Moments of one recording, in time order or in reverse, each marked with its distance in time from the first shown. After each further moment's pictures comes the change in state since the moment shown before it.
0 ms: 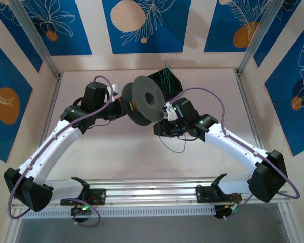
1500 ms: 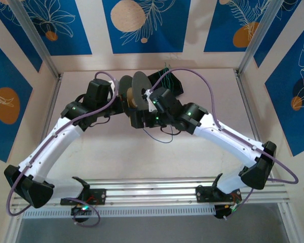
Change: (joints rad) left arm -0.064 0.036 0.091 -0.082 -0.256 0.161; right arm 0.245 0.161 0.455 -0.201 0.370 -0.034
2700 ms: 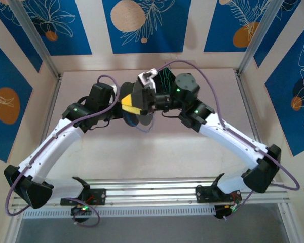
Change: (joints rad) left arm -0.026 -0.008 -0.017 -0.079 -0.042 0.031; right arm -0.118 -0.029 -0.099 0.869 -0.780 0.599
